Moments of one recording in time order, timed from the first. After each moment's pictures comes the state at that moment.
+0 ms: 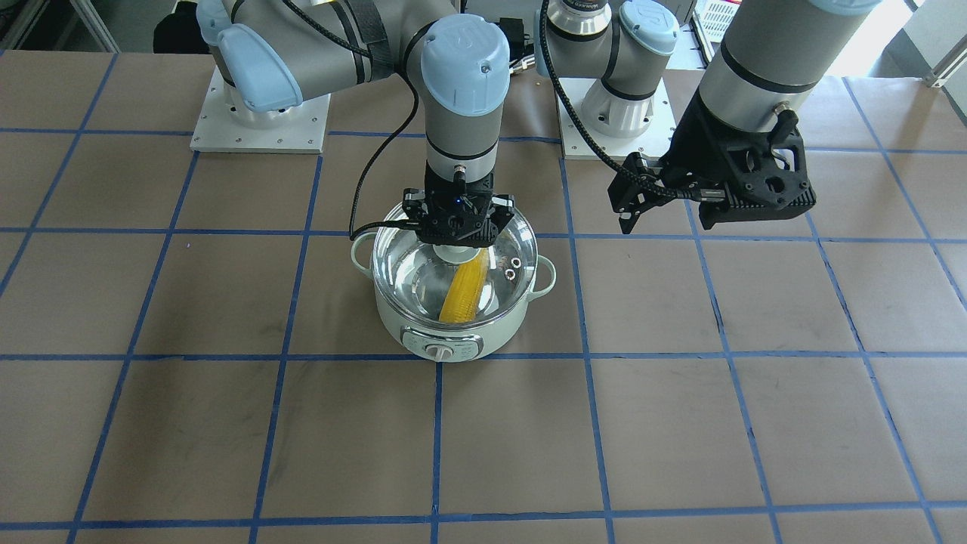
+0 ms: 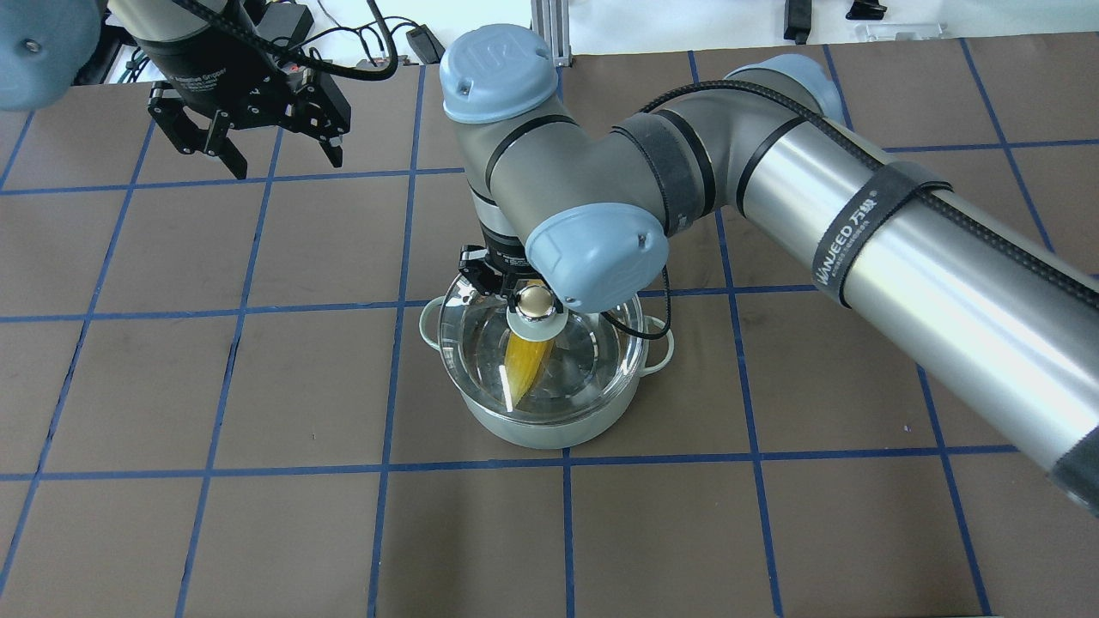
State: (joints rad) left arm -1.56 -1.67 -1.42 -1.63 1.56 -0.08; right arm 2.05 -1.28 1.55 -1.79 -1.55 0.55
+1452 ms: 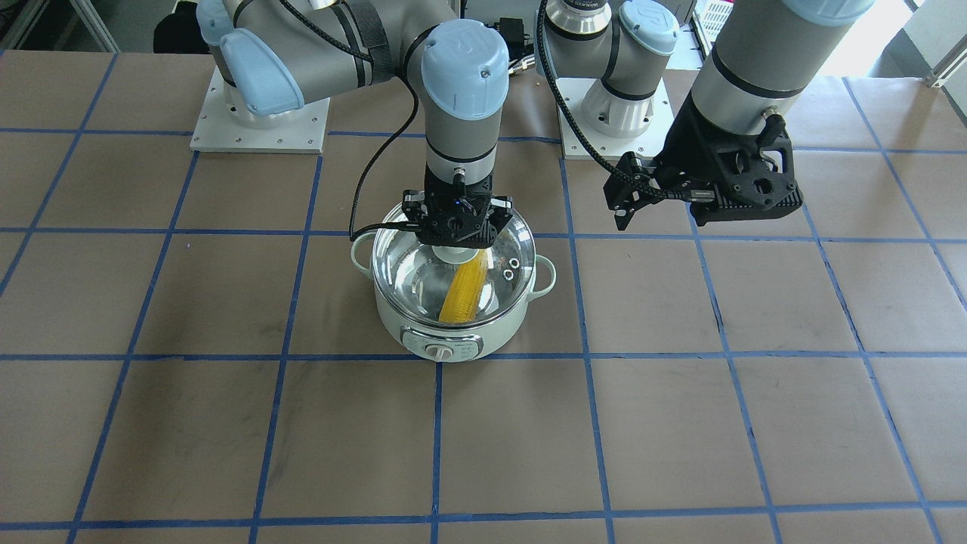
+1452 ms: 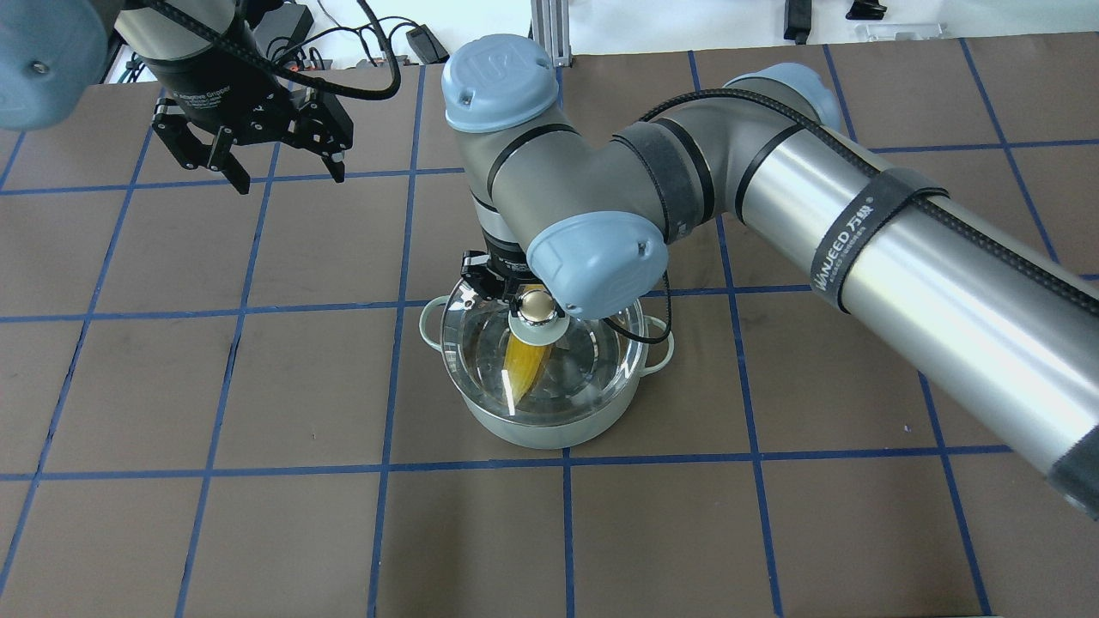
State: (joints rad) left arm -1.56 -1.66 -1.45 -1.63 1.56 -0.08; right arm 2.05 -1.28 1.57 -1.80 -1.55 0.54
